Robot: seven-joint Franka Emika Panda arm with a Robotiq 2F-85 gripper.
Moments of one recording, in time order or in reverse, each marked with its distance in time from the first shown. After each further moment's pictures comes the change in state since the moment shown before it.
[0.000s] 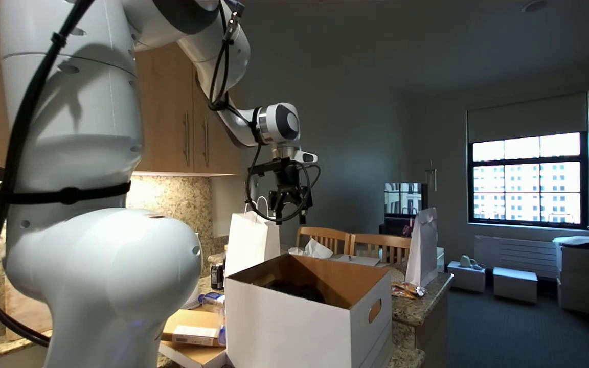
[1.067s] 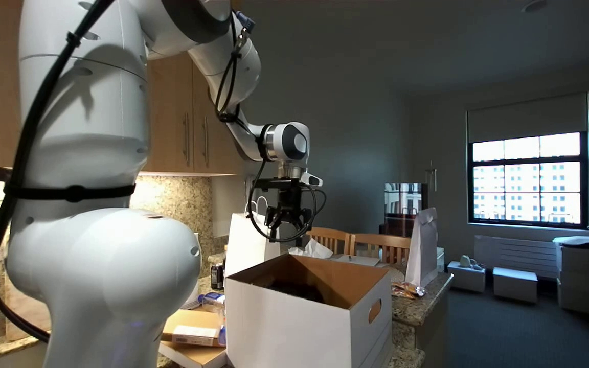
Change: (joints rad) arm -0.018 0.063 -0.019 -0.054 0.130 0.023 -0.197
